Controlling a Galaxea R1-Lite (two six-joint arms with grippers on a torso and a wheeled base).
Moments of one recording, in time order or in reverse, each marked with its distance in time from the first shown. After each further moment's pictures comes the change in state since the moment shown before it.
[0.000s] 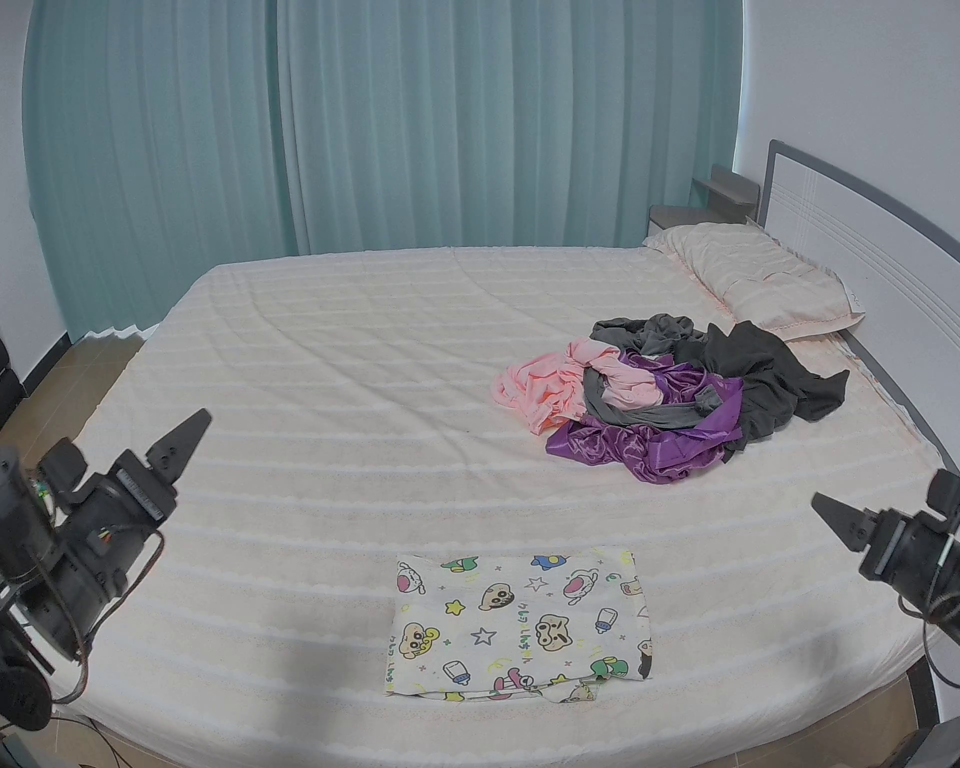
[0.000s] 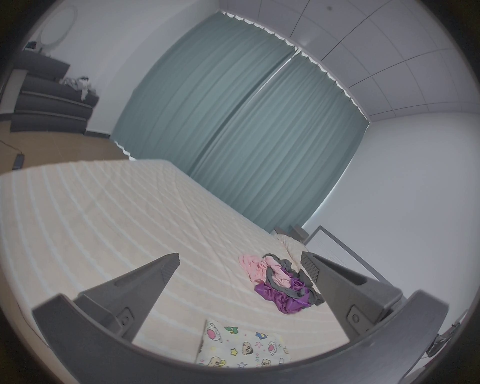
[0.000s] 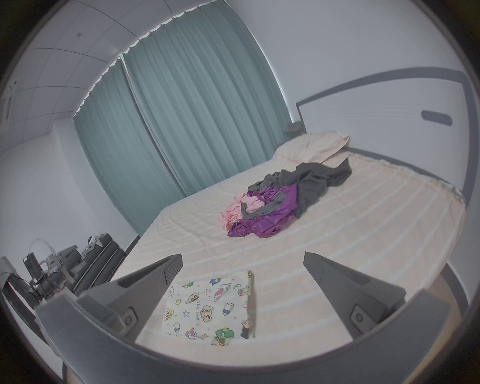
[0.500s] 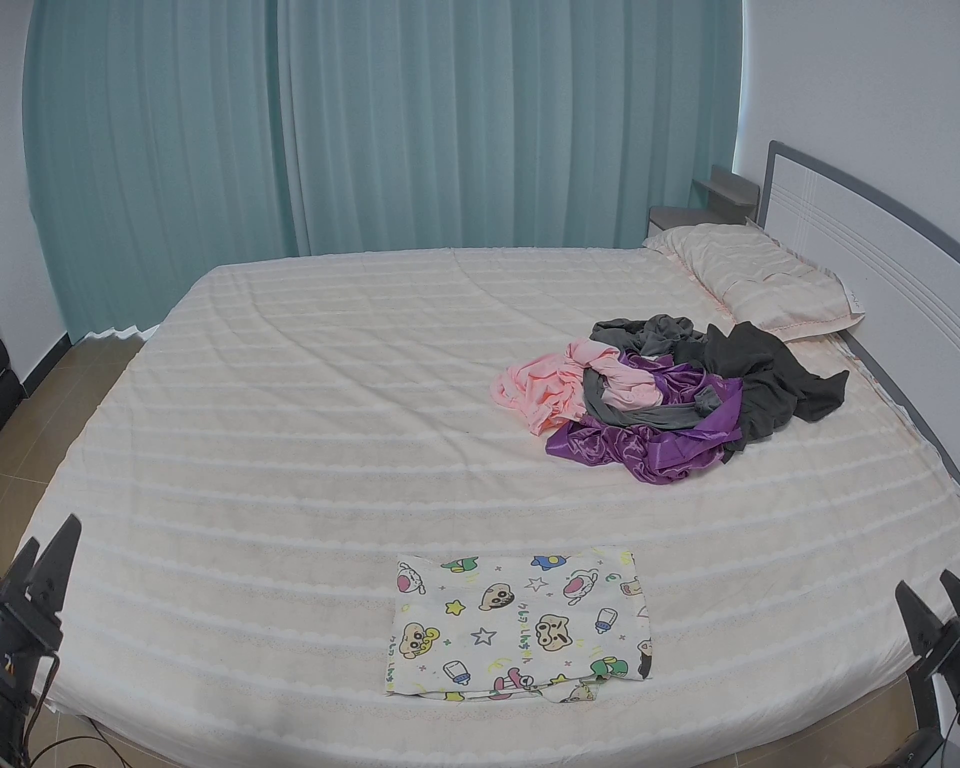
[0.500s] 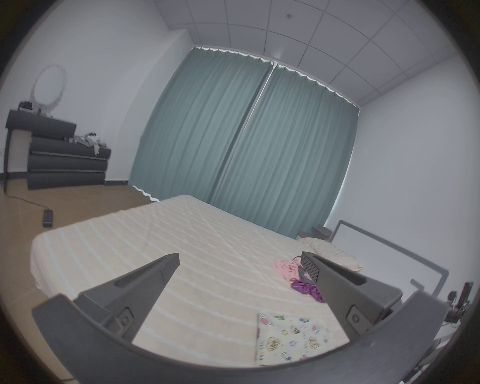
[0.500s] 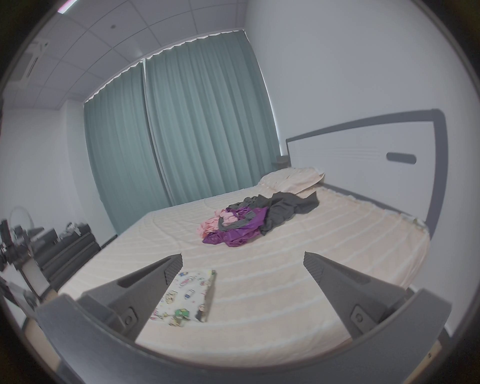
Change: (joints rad) left arm 0.024 -0.736 0.076 0.619 0.143 0.251; right arm -0.160 -0.644 0.156 0.360 -0.004 -0.236
